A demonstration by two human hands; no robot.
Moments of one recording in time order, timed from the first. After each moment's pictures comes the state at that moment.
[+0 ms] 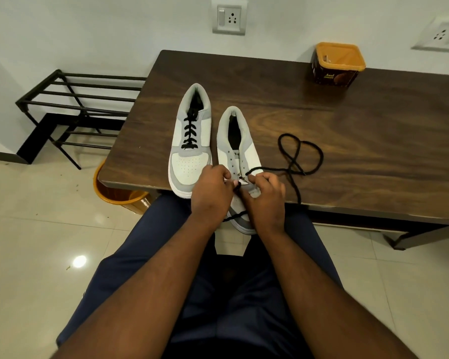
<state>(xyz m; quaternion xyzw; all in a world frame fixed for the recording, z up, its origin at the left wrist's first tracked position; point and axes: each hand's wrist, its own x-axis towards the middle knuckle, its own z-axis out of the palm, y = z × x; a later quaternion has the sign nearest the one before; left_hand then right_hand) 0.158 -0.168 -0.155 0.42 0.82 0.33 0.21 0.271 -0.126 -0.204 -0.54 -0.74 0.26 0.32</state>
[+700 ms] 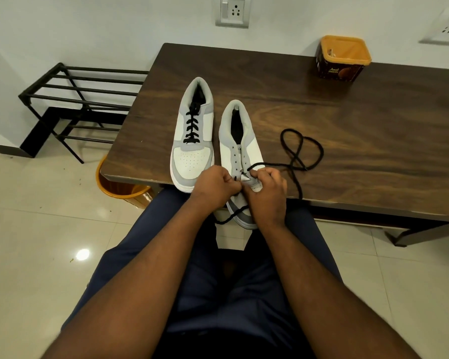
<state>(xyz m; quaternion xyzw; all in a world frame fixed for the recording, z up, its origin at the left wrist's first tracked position) 0.149 -0.173 -0.140 0.42 0.79 0.29 0.35 0.271 -0.127 -0.199 -0.55 -0.73 0.25 0.31</state>
